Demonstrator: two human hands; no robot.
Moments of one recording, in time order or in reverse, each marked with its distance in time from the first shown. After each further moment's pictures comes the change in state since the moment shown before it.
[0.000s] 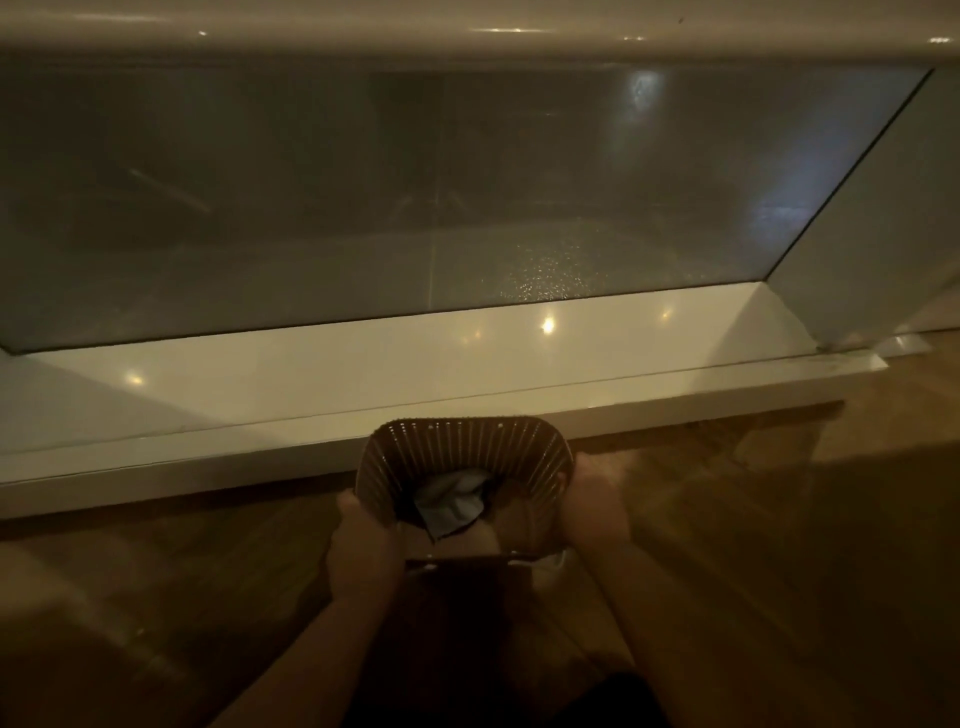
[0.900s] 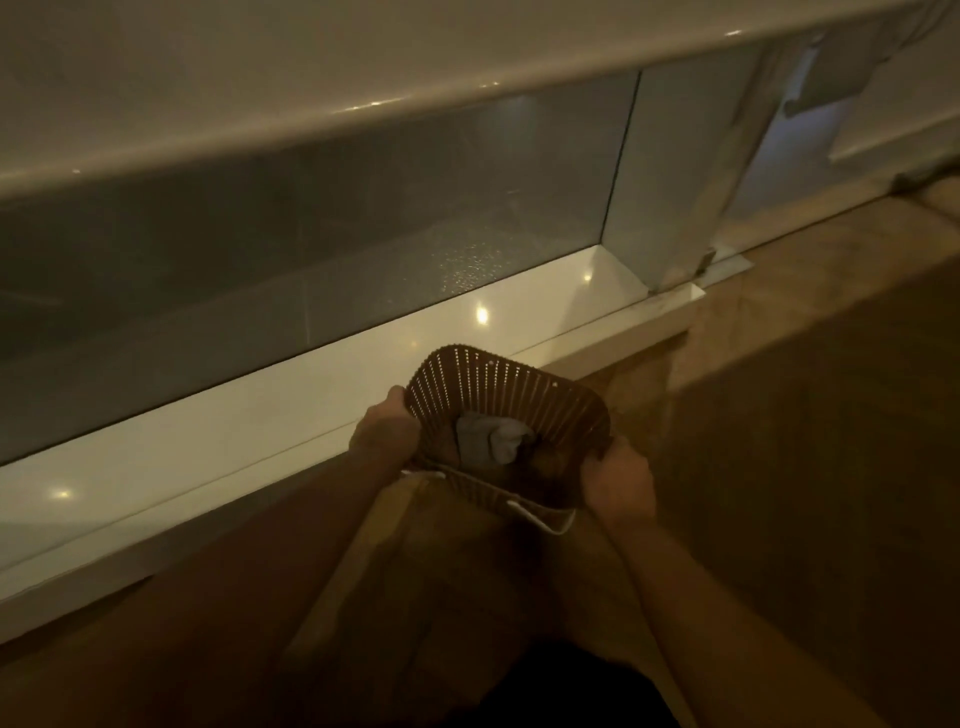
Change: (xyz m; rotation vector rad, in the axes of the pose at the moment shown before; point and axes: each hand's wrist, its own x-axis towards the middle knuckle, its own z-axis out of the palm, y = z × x) left_hand -0.037 0.187 0.081 0.437 -0.280 0.542; right_hand -0.051 0.113 -0.128 0.386 0.272 0.471
